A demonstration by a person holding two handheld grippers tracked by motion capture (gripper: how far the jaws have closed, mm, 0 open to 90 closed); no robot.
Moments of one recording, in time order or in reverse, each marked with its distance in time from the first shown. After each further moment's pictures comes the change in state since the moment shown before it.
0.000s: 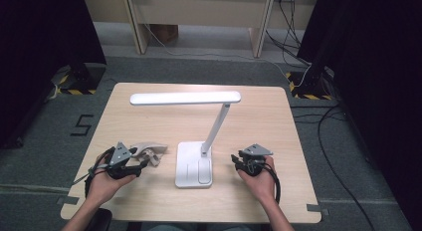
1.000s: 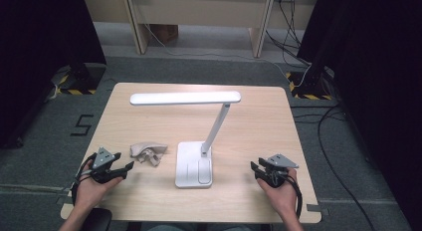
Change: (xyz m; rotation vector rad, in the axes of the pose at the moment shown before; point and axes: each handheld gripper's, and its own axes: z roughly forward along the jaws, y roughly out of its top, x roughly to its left) left arm 0.027 -0.039 -0.013 0.030 0.094 -0.161; right arm -0.029 -0.033 -0.051 -0.032 -0.068 0.079
